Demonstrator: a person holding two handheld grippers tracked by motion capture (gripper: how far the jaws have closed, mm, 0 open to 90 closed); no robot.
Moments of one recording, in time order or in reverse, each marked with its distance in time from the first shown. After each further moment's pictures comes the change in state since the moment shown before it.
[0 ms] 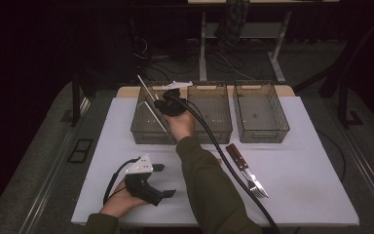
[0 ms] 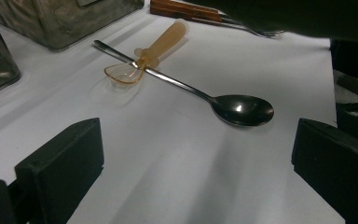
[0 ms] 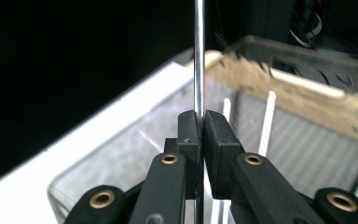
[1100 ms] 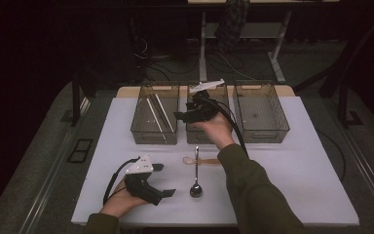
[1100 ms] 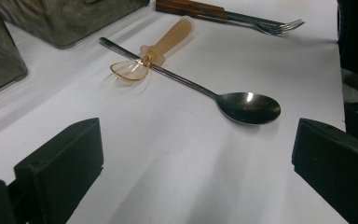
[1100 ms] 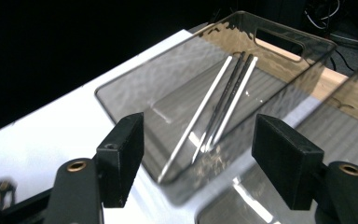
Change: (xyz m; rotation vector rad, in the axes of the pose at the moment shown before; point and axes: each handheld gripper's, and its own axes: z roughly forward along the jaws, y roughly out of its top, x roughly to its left) left arm 0.001 0.000 0.000 0.008 0.023 -0.003; right arm -0.025 -0.006 -0.107 0.108 0.072 -0.087
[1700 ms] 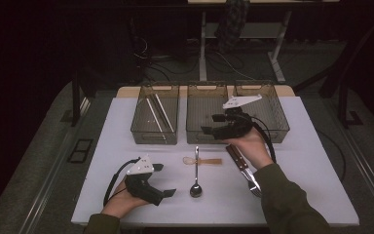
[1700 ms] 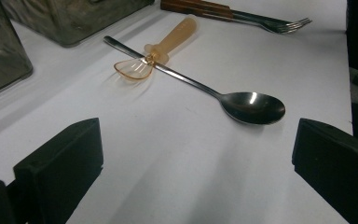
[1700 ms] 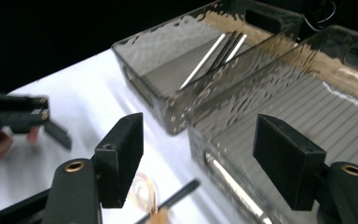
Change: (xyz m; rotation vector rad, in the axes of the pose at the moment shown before) left arm -0.002 0.000 0.001 0.002 0.026 -0.004; right arm -0.011 -0.055 -0.078 -0.018 0.019 -0.042
